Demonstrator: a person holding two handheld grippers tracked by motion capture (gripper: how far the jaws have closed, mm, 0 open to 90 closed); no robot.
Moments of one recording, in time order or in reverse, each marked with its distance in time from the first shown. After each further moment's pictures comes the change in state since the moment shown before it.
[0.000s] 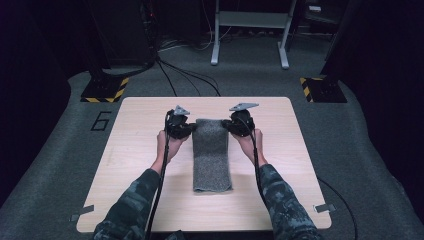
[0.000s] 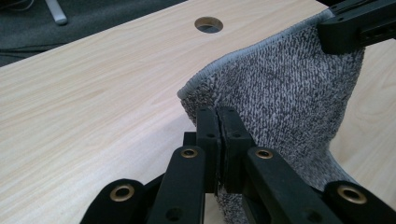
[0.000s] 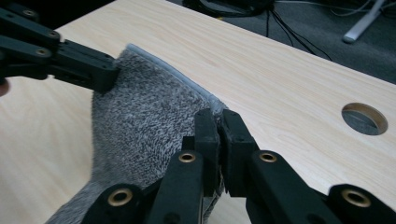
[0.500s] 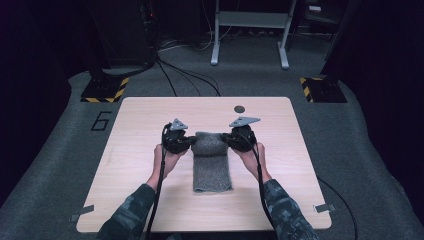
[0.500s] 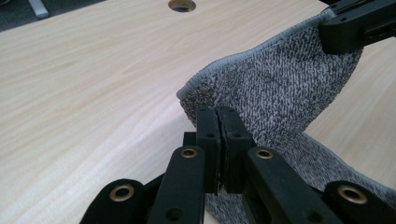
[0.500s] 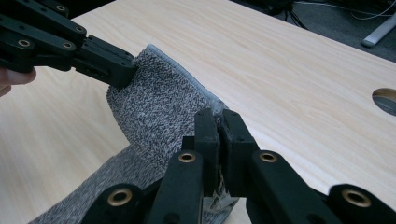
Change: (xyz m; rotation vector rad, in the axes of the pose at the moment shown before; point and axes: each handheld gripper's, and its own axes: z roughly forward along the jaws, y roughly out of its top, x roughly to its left) left arm -0.026 -0.034 -0.020 0.008 -0.048 -0.001; right arm 0.032 -0.031 -0.027 0.008 0.046 -0.040
